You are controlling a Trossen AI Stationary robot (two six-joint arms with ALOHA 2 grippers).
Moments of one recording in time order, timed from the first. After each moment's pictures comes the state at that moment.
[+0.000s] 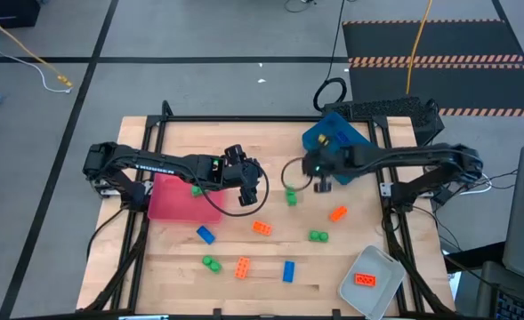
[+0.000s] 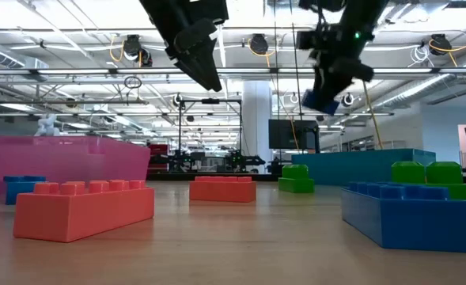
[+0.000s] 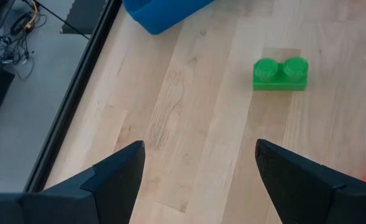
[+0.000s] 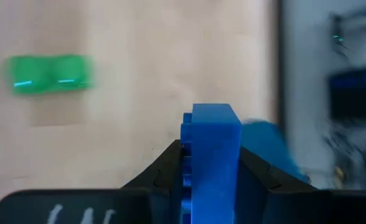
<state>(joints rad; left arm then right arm) -0.03 1.63 1.32 -0.63 -0.45 -0.09 -0.11 1.34 1.03 -0.77 0.44 -0.27</state>
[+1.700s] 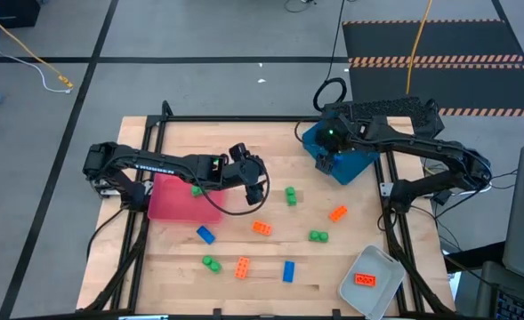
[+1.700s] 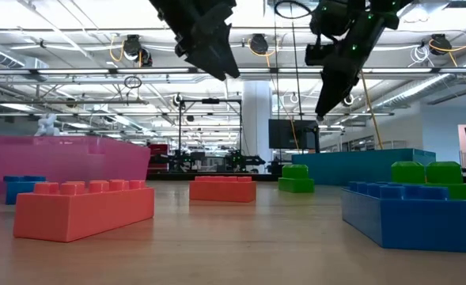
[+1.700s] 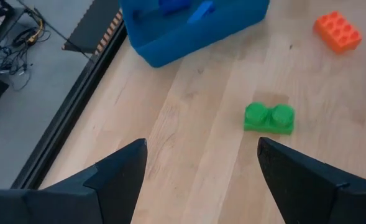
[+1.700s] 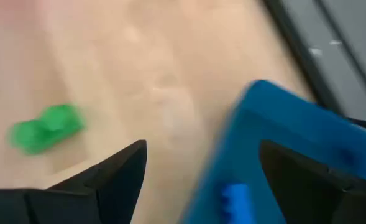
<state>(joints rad) -0.04 1.63 1.32 -0.49 -0.45 -0.11 -0.44 1.26 0.96 -0.69 0.04 -0.09</state>
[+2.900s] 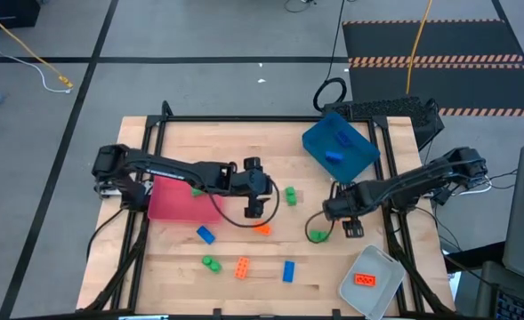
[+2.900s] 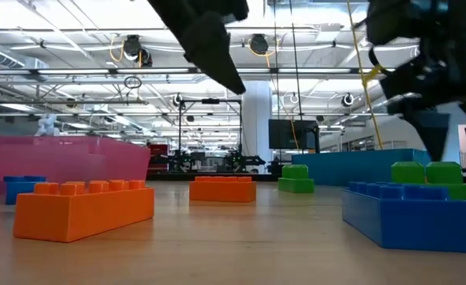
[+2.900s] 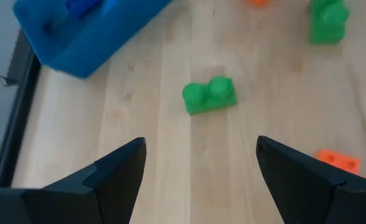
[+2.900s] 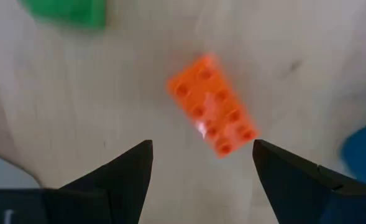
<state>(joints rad) -0.07 1.71 1.32 -0.46 -0.26 0.12 0.23 1.32 0.74 -1.01 0.01 0.19</state>
